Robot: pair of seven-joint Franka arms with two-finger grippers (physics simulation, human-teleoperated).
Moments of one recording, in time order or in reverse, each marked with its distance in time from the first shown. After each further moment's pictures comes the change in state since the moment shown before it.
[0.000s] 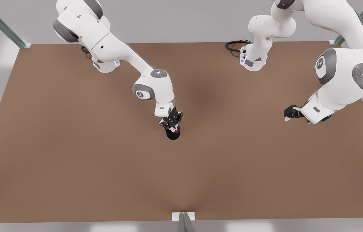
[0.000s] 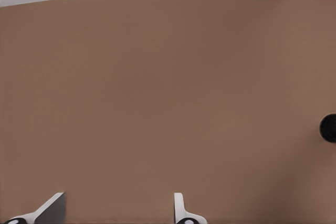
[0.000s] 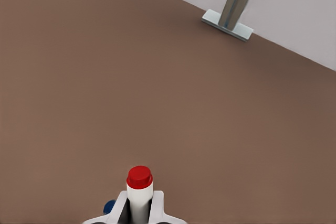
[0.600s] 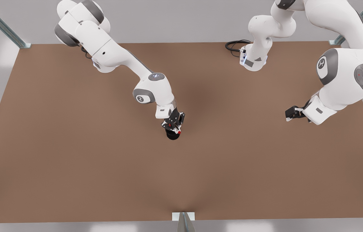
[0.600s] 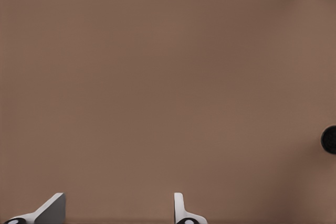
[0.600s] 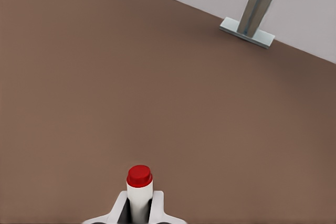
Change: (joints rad) left arm 0.007 -0.001 0.003 -0.002 0.000 -0.009 -0.068; right arm -0.006 0.050 -0.003 0.009 -0.066 0.115 0.050
